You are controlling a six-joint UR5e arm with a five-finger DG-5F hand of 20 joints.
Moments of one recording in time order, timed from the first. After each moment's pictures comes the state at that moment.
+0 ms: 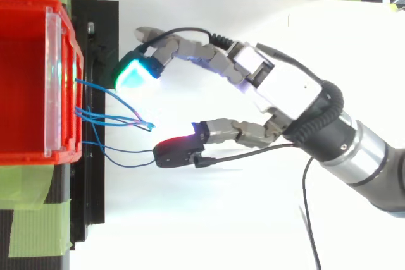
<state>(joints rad) 0.31 -2.15 -1.84 -1.99 -0.77 -0.58</state>
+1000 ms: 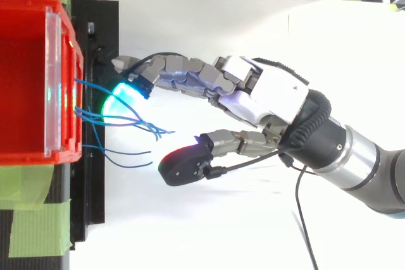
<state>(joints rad) 0.31 -2.16 -1.82 -2.00 -0.83 -0.29</state>
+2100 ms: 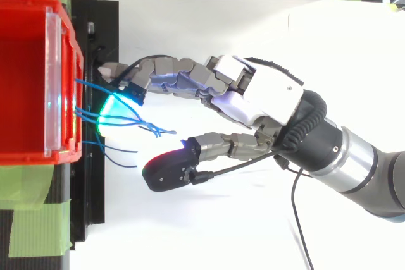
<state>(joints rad) 0.31 -2.16 -1.78 -2.04 -0.83 -0.28</state>
